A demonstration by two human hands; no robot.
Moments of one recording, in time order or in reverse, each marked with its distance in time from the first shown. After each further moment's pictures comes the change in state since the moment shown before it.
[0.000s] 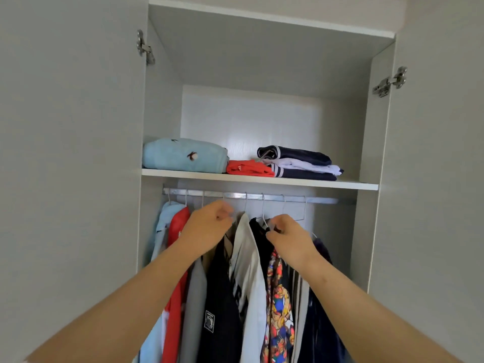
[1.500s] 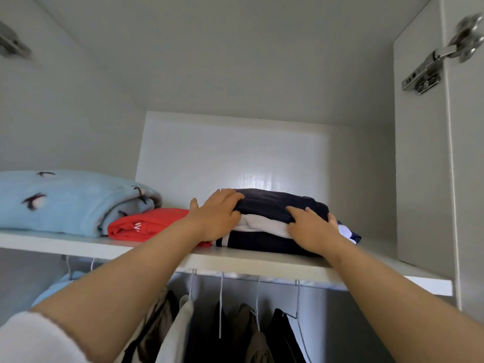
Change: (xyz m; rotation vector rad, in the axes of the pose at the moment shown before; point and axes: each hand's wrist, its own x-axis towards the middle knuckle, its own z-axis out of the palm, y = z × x) left_hand 0.352 0.024 0.189 0.664 -0.091 0.119; right_hand 0.388 0.151 -0.138 -0.614 -0.015 -0.207
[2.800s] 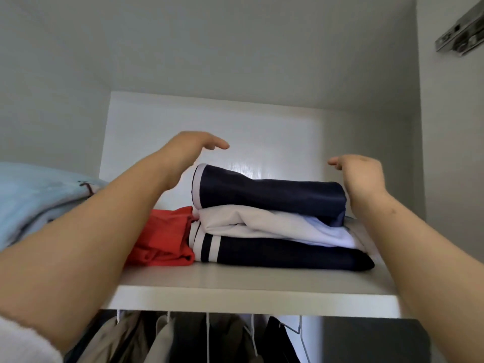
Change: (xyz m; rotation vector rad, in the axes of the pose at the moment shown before) left_hand 0.071 -0.035 -0.041 -0.757 0.183 0.038; right_hand 0.071 0.031 -0.036 0.836 0.606 0.296
